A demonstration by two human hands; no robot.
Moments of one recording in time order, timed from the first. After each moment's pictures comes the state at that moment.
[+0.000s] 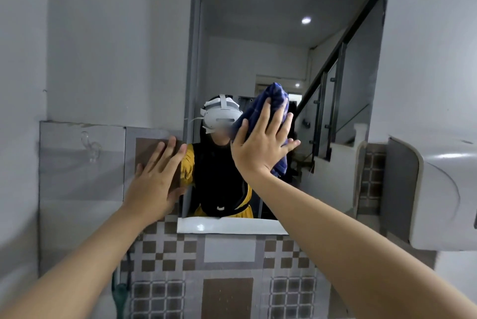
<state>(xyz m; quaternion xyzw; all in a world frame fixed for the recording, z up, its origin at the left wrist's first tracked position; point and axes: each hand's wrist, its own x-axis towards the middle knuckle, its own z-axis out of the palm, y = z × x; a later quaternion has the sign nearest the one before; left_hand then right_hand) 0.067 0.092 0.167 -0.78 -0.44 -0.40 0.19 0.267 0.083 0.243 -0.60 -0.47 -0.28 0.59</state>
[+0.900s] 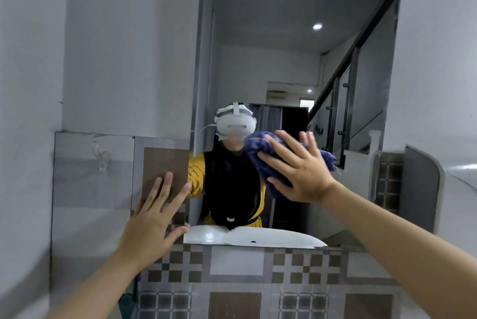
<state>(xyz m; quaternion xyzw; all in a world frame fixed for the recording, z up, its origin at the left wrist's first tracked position) 0.053 0.089 0.113 -0.78 -0.48 -0.35 0.22 0.391 0.076 0.233 -0.32 -0.70 -0.60 0.23</state>
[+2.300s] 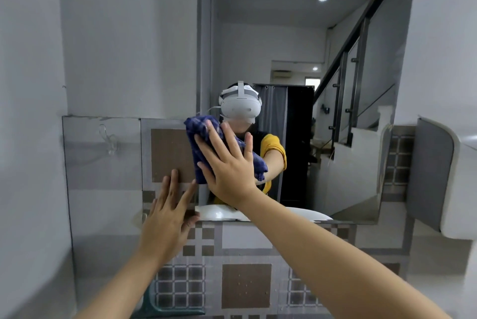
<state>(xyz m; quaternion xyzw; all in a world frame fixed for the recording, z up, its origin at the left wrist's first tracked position) 0.062 0.084 0.076 -0.76 -0.50 -0.36 0.20 0.229 0.095 0.172 -0.39 -0.70 -0.46 0.38</state>
